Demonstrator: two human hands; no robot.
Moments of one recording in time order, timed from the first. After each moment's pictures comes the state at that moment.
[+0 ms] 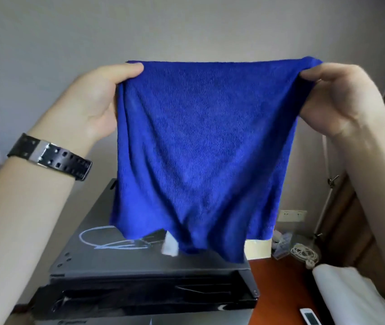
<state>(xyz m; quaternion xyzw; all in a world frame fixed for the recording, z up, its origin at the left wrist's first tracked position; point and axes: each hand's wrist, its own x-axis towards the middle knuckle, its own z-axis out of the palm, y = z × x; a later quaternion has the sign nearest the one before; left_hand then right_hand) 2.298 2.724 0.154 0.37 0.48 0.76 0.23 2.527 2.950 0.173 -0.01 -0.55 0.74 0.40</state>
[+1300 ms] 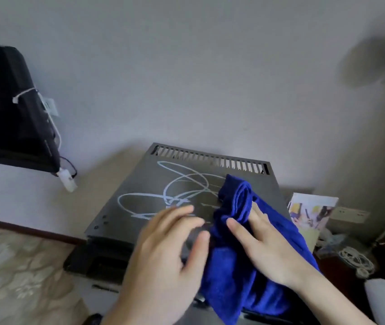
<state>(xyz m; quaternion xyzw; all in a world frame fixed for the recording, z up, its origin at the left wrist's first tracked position) 2.376 2.681 -0.090 0.39 0.79 0.44 -0.17 2.448 2.876 -0.102 -0.15 -0.91 0.38 0.10</state>
